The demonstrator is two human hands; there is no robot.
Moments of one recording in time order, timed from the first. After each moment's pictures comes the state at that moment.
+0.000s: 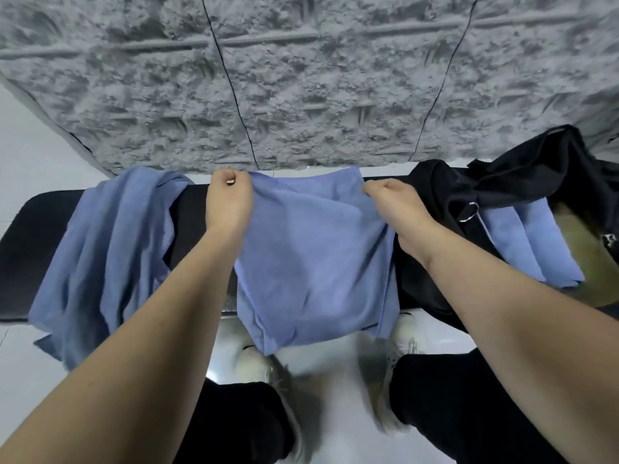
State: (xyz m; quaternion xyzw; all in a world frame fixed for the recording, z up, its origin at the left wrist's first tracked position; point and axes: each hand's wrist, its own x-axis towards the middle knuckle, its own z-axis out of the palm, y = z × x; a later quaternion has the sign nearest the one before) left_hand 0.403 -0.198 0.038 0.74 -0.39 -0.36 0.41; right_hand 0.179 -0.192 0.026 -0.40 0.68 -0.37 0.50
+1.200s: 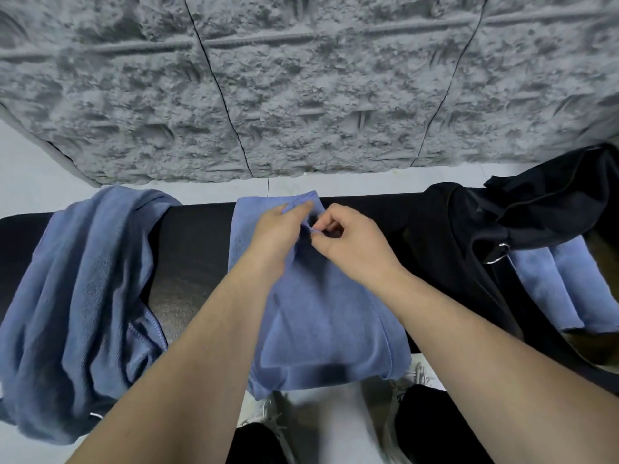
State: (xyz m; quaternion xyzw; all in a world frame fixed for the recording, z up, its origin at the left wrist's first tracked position) left_hand 0.353 -0.235 -0.005 0.67 -0.36 -0.56 0.34; right_hand 0.224 -0.200 0.004 -0.60 0.60 -0.32 0.42
